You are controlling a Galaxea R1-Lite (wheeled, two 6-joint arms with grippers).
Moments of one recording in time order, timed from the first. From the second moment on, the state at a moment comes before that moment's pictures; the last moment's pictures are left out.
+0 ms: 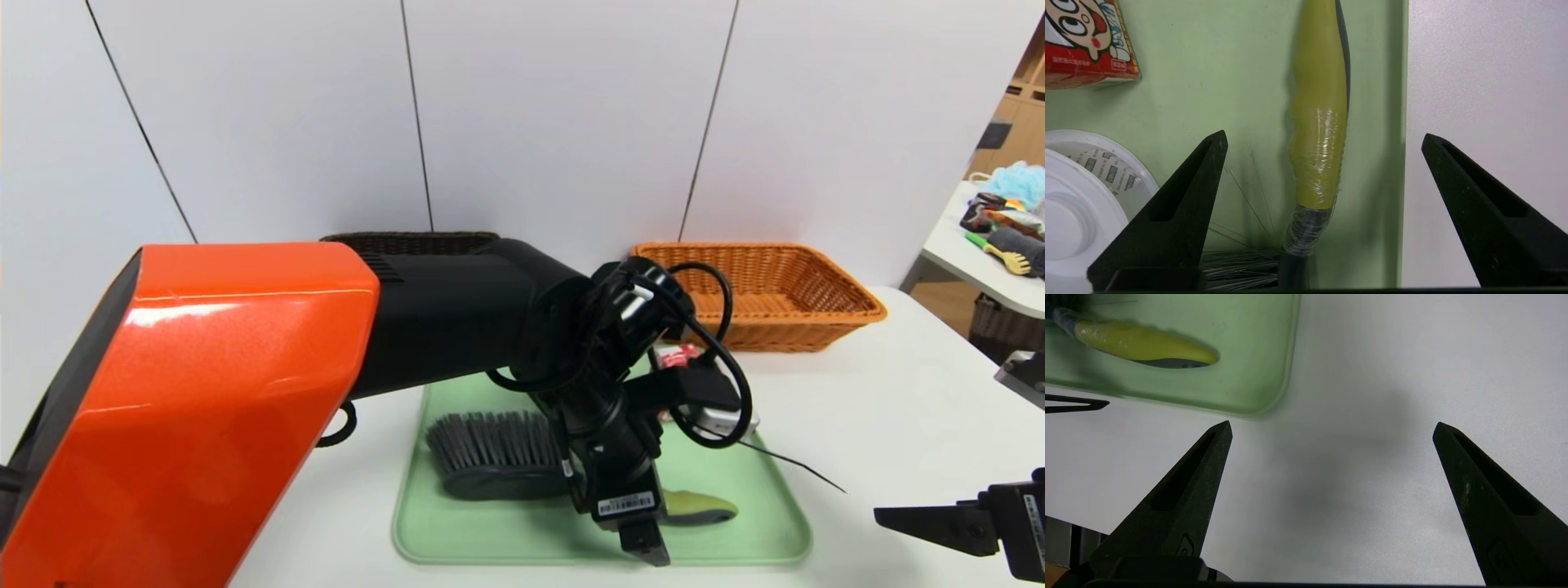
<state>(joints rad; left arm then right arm) -0.93 2.25 -1.98 0.78 -0.29 0.64 0.01 1.15 -0.67 0.42 0.25 0.01</state>
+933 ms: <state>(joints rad) -0.91 2.27 -1.98 0.77 -0.25 0.64 0.01 1.15 -0.67 0.42 0.25 0.01</state>
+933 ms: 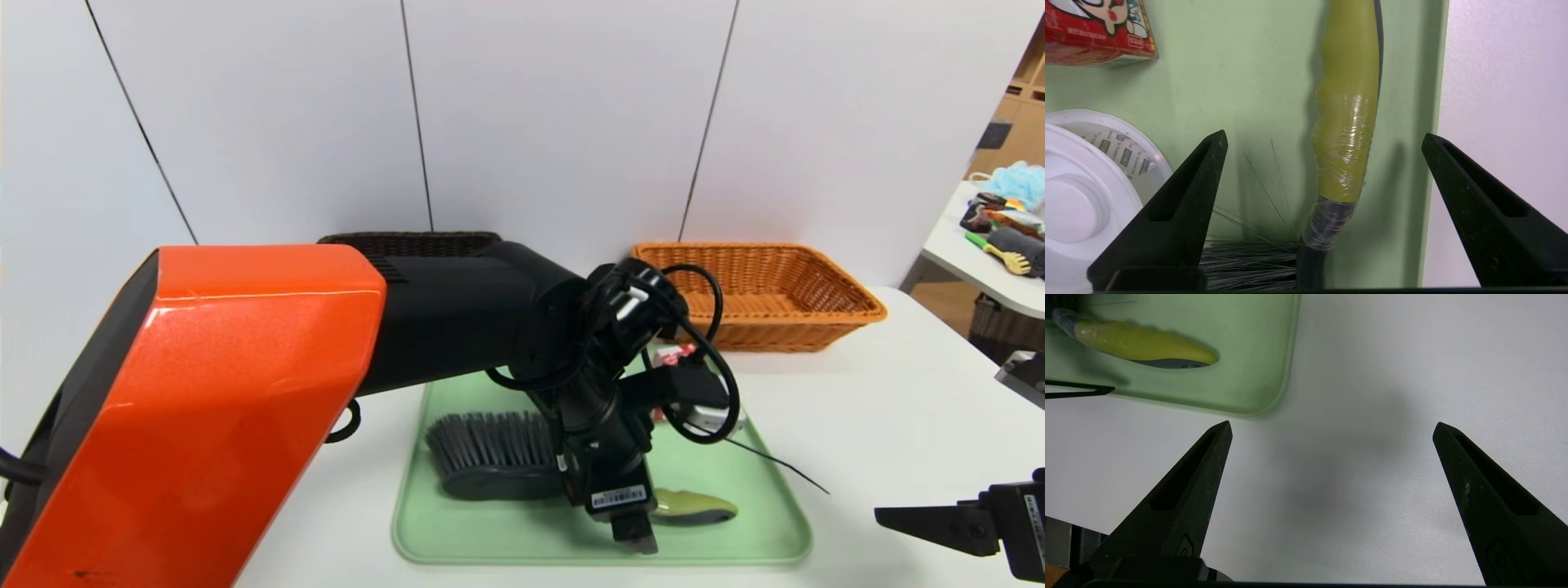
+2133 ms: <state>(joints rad) -0.92 2.29 -1.98 0.71 -0.26 0.63 0.01 1.15 -0.67 0.42 0.25 0.01</state>
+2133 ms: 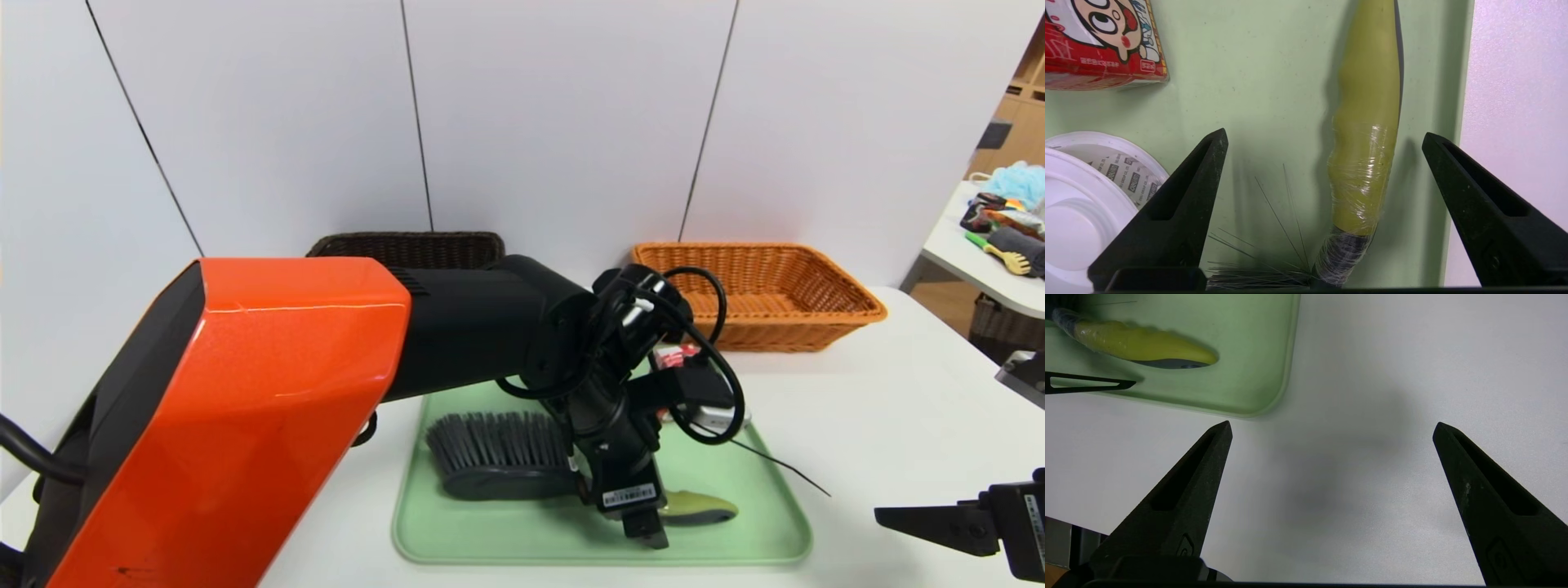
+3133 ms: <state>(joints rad) -0.92 2.30 -1.98 0.71 -0.26 0.63 0.01 1.15 -0.67 0.42 0.25 0.01</state>
